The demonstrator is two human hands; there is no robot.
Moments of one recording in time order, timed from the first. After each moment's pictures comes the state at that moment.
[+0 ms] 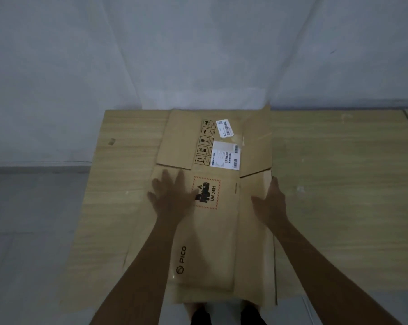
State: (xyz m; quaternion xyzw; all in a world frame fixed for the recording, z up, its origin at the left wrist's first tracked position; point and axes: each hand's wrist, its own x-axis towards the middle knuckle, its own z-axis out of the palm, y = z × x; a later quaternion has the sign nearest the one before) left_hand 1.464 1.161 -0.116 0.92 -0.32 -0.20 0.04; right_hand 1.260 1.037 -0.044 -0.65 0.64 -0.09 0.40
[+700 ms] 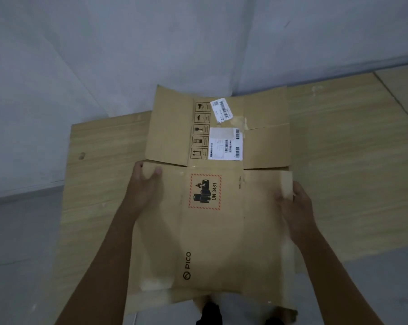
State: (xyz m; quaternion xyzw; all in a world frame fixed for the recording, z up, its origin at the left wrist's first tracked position) left_hand 1.480 1.148 -0.061 0.81 -0.21 -0.32 0.44; right_hand 1.143 1.032 -0.051 -0.48 0.63 -0.31 0.53
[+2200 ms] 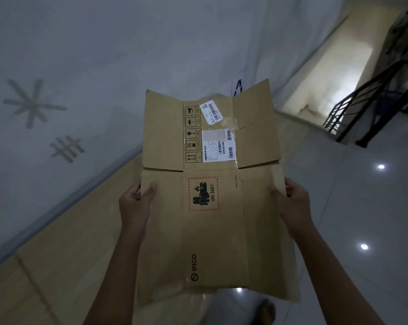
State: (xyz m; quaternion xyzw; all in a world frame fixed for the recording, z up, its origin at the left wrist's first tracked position) left_hand 0.526 0.407 0.070 0.58 -0.39 -0.48 0.53; right_hand 0.207 0.491 0.084 -0.34 0.71 -0.54 0.29
